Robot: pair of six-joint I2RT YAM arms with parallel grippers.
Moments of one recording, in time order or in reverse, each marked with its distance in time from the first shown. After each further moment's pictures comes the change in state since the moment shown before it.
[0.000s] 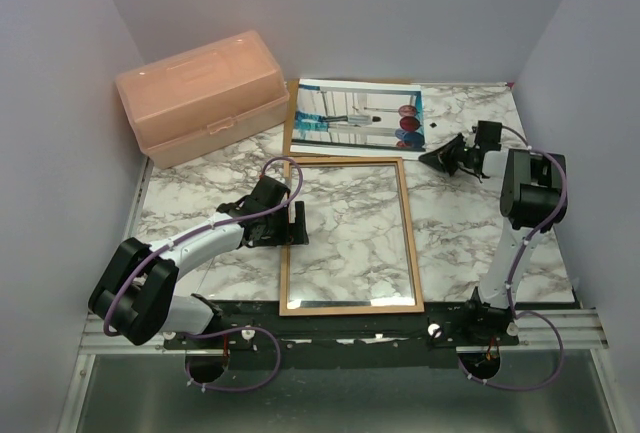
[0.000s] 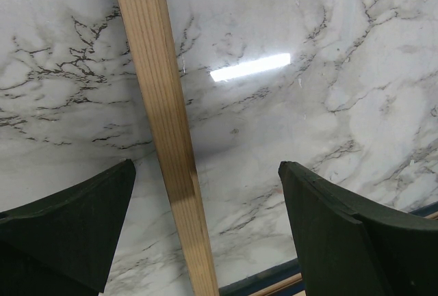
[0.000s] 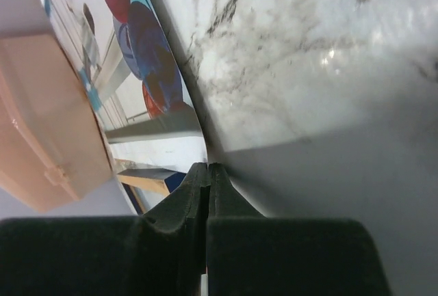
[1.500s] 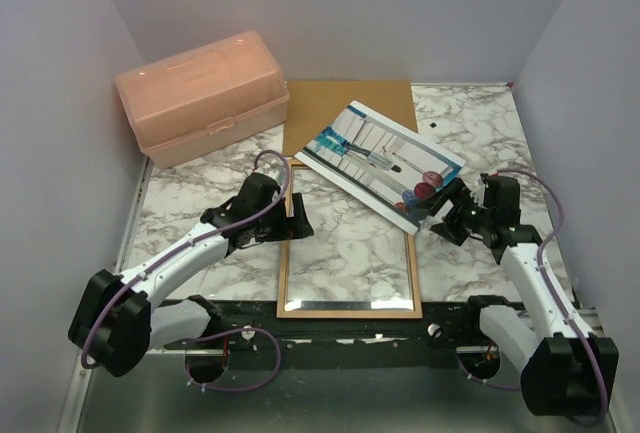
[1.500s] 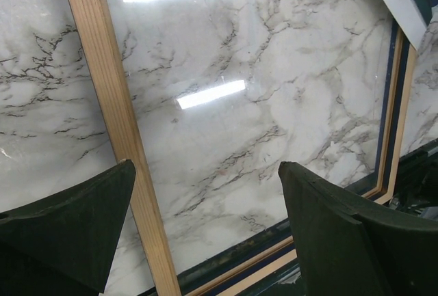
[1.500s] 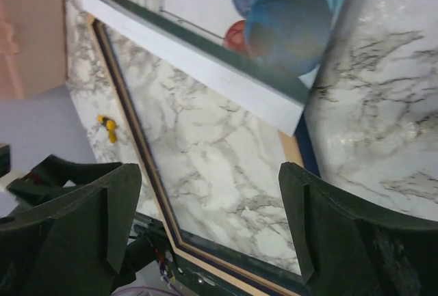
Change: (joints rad) left arm 0.000 -0.174 0.000 -0.006 0.064 -0.053; right arm 0.143 -1.260 -0.655 -0.530 0.171 -0.073
